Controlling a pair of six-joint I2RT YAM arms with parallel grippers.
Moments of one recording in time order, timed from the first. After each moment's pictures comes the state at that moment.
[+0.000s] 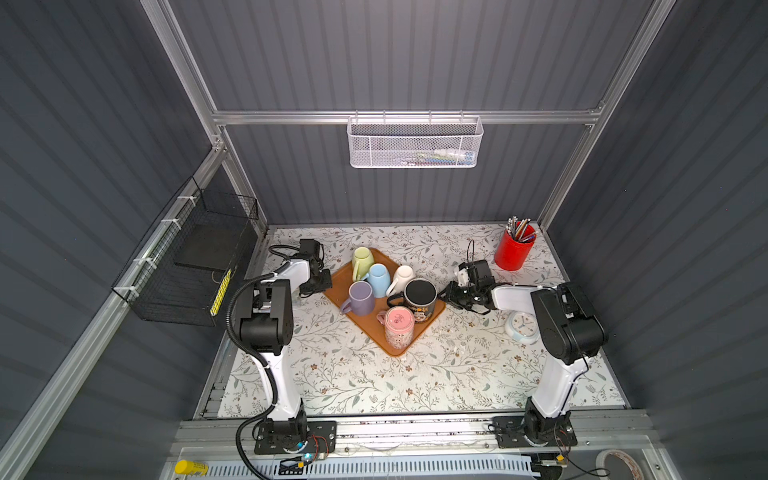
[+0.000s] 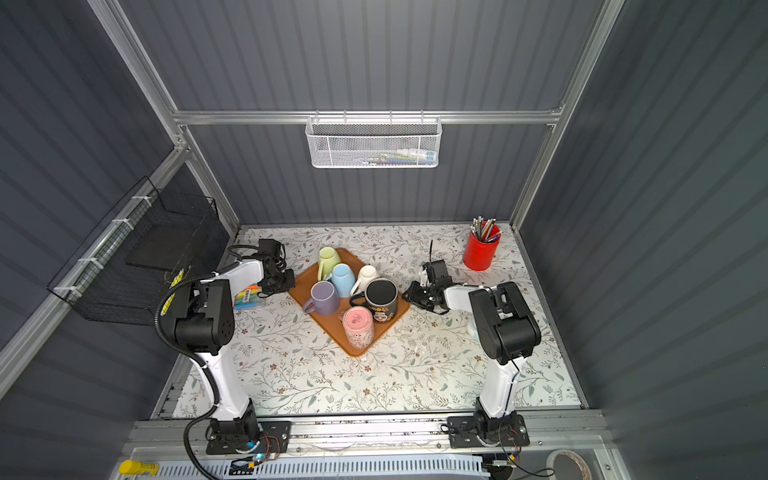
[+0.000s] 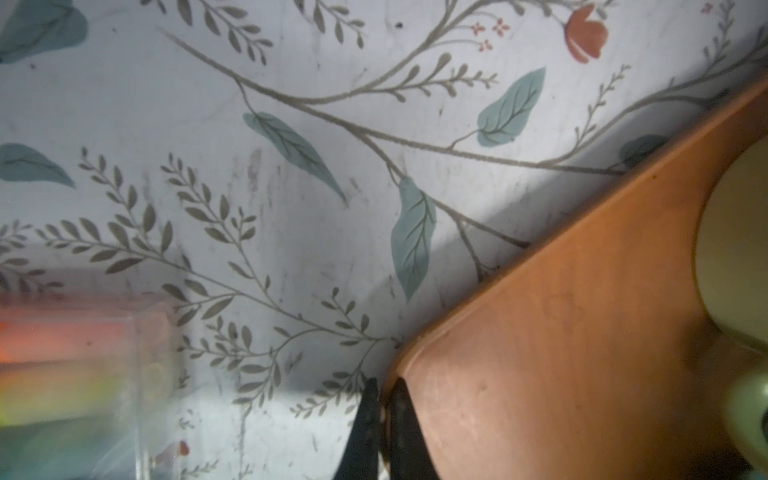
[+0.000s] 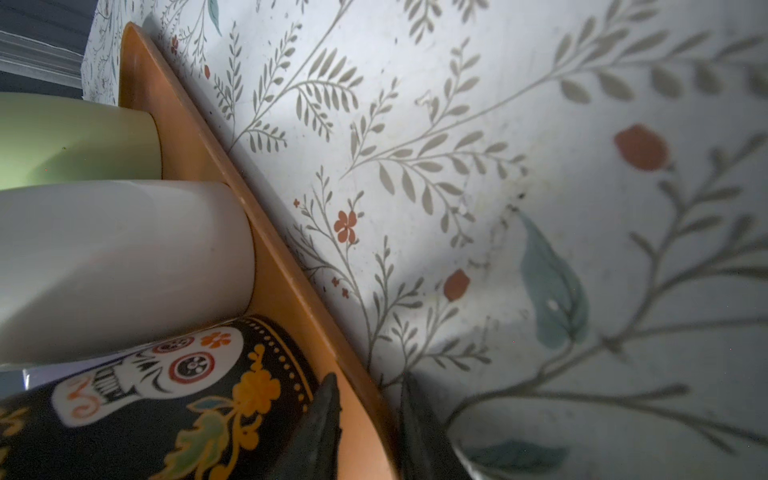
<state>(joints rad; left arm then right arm) -0.06 2.00 1.36 -0.55 0.01 -0.20 0.30 1.89 0.96 0.01 -0.43 0.62</state>
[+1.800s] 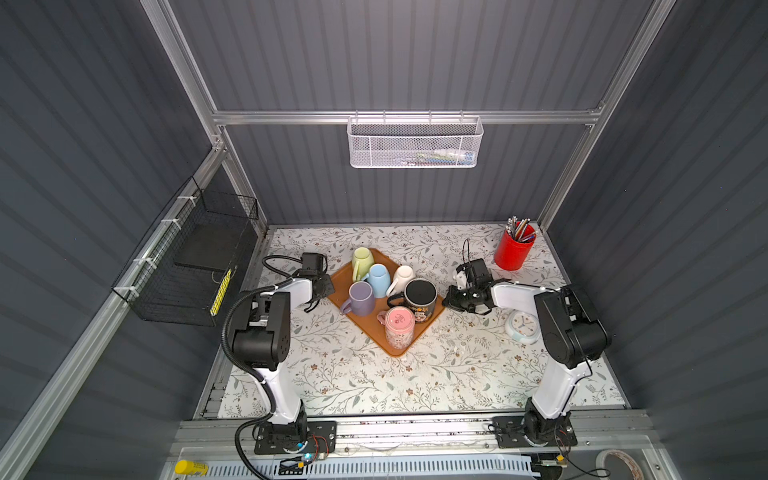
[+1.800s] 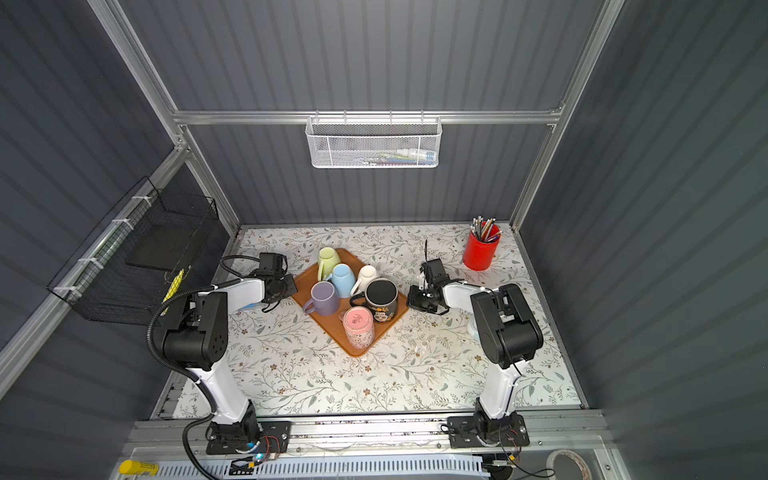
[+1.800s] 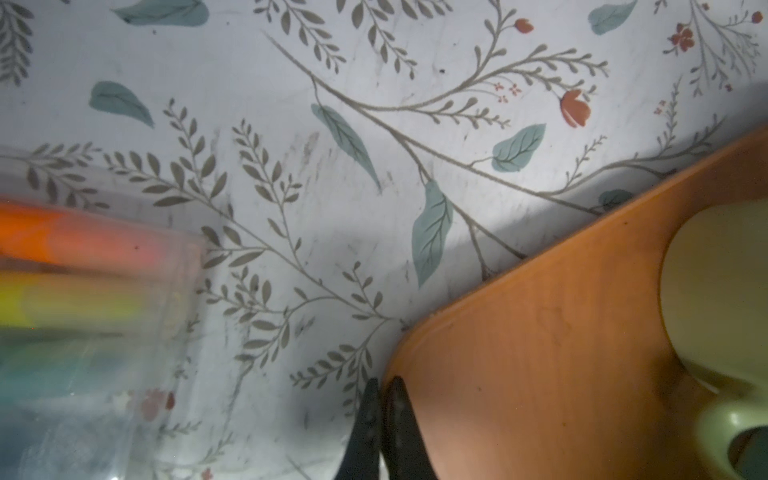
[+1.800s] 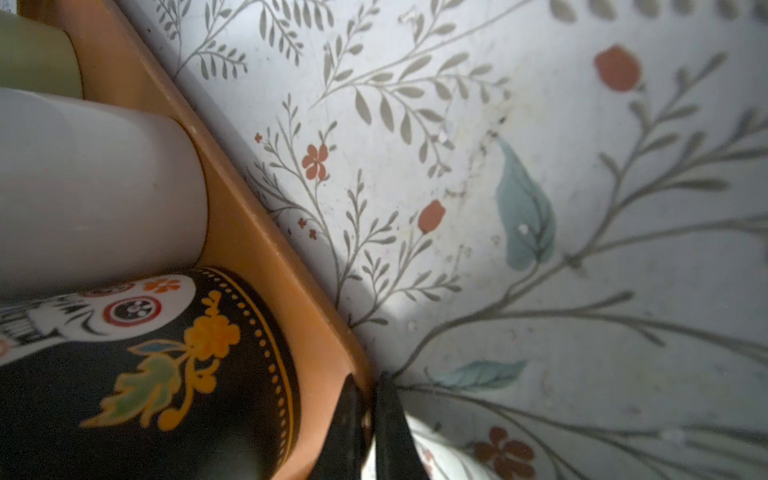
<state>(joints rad) -0.11 1.84 1.05 -0.22 -0.09 -0.42 0.31 1.85 1.01 -0.21 -0.35 0.49</state>
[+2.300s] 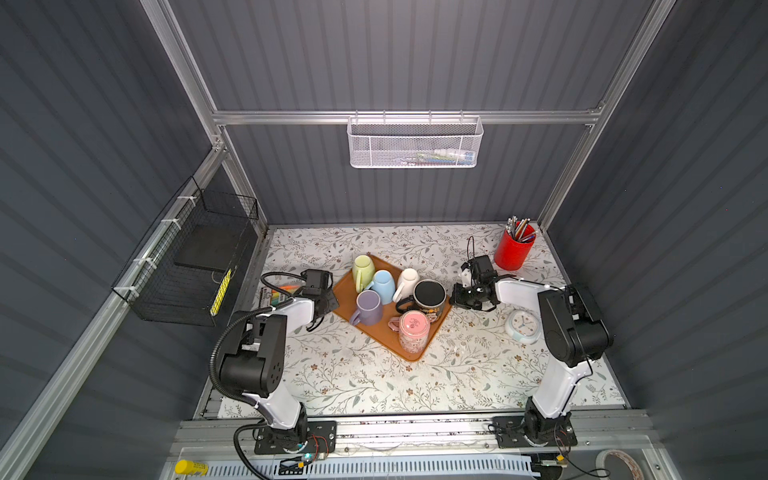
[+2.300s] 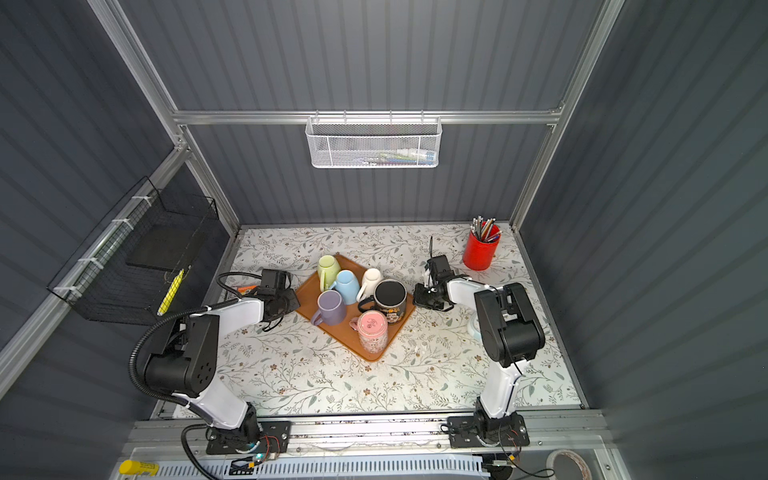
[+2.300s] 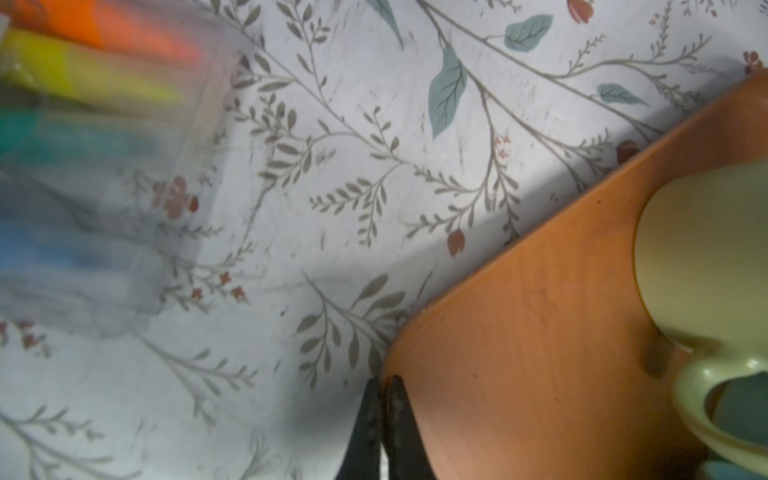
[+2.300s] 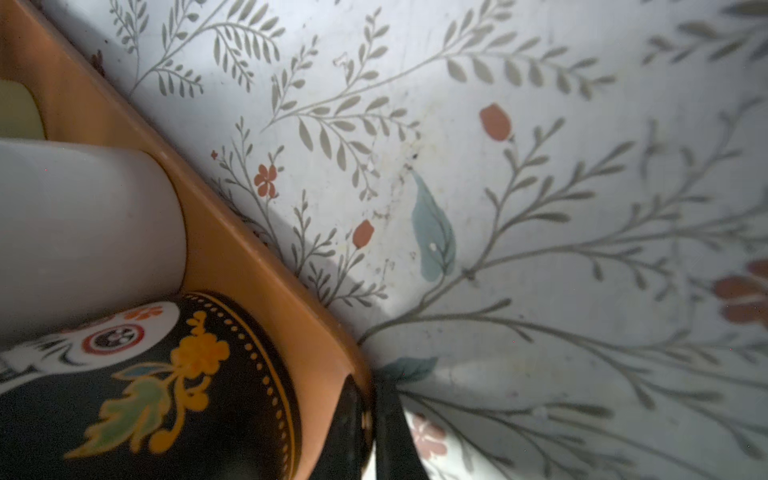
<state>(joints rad) -0.19 1.64 0.80 -0.17 -0.12 -0.55 0.27 1.86 1.05 -0.29 -0.31 0.40</state>
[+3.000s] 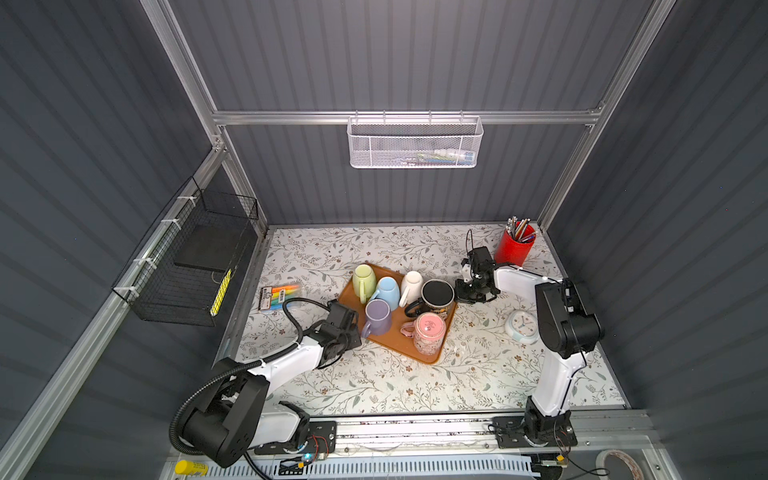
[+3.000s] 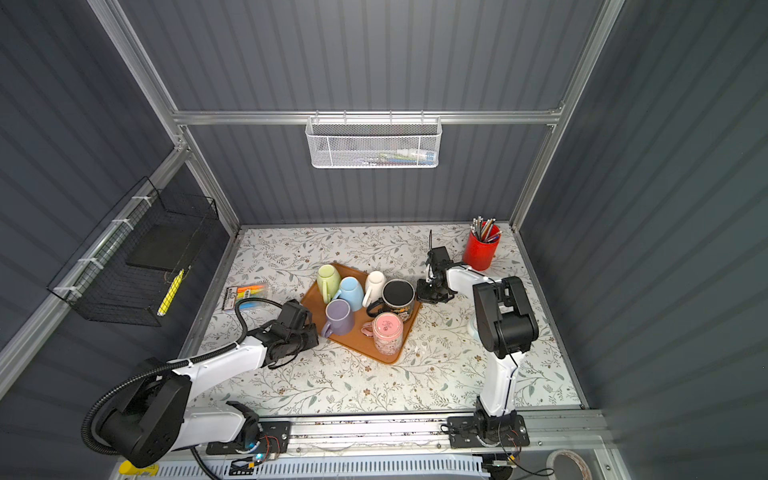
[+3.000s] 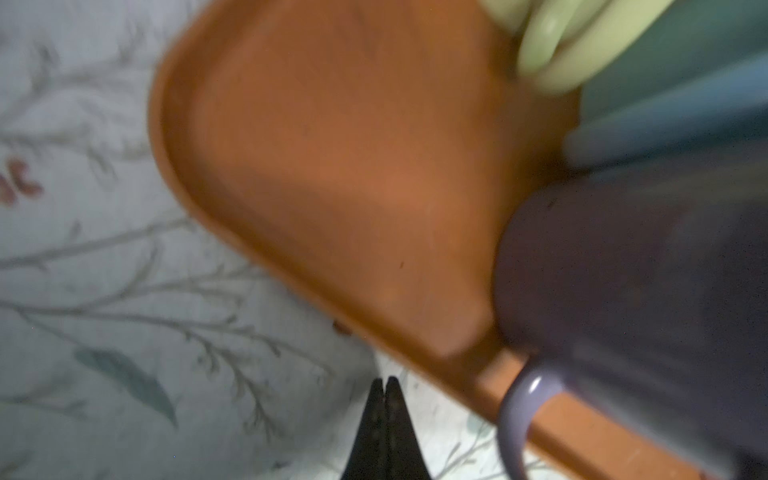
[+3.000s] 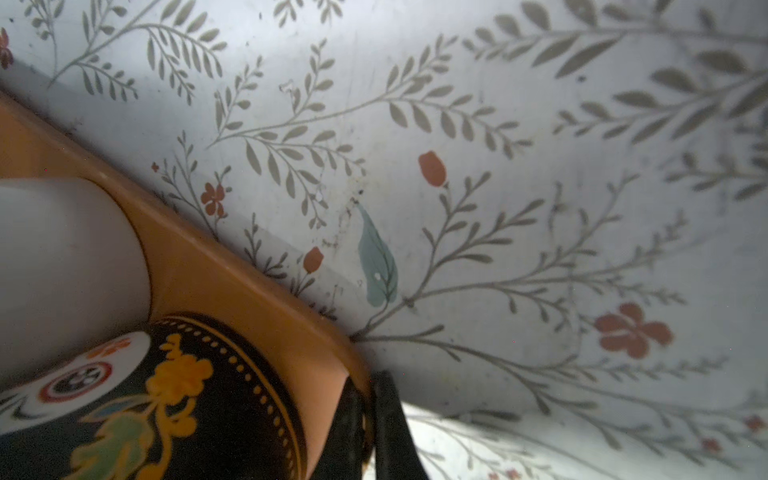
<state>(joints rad) -0.53 1.30 0.50 -0.24 -0.07 -0.71 0.25 1.94 1.22 -0.51 -0.26 0.30</state>
